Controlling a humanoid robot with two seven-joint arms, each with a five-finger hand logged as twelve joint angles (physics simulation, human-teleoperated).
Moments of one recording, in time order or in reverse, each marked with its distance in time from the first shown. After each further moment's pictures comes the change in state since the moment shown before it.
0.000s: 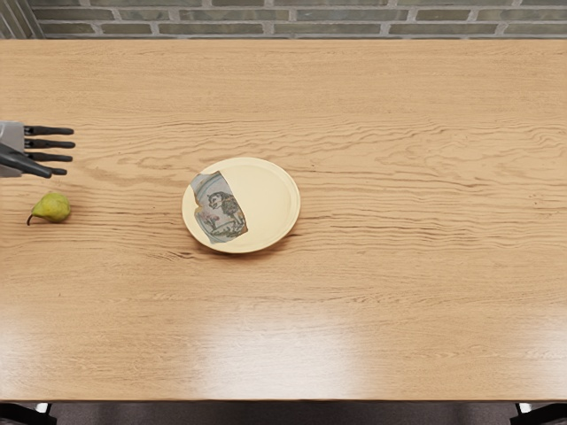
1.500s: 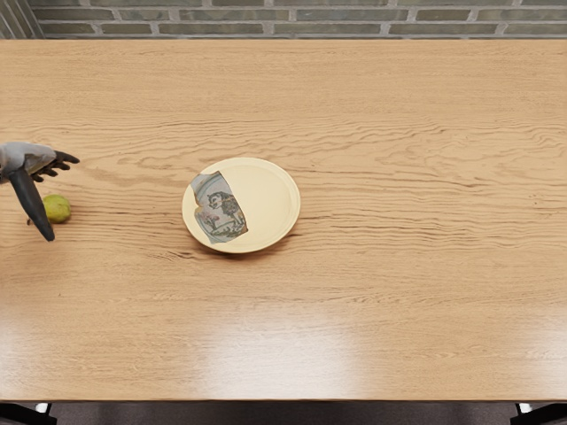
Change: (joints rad) left arm 0.018 -0.027 -0.001 -0.413 0.966 0.228 0.000; right arm -0.006 0.000 0.000 -0.001 0.000 -0.003 0.000
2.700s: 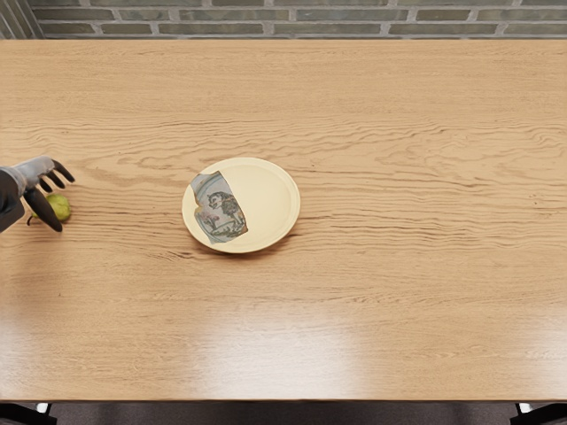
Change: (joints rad) left arm 0.121 -0.090 0.064 -0.020 0.306 0.383 0.000; right arm 0.000 0.000 0.000 0.000 0.000 0.000 0.000
